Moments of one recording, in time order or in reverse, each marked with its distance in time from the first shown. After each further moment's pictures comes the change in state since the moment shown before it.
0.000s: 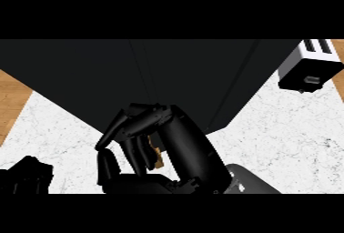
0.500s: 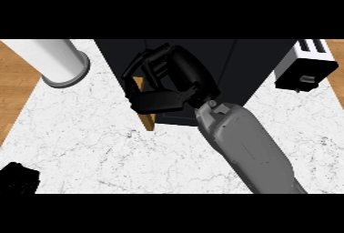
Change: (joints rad) left arm 0.053 0.014 0.070 0.004 0.010 -0.072 -0.015; right arm -0.163 0.018 -0.269 0.453 -0.251 0.248 -0.236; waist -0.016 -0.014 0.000
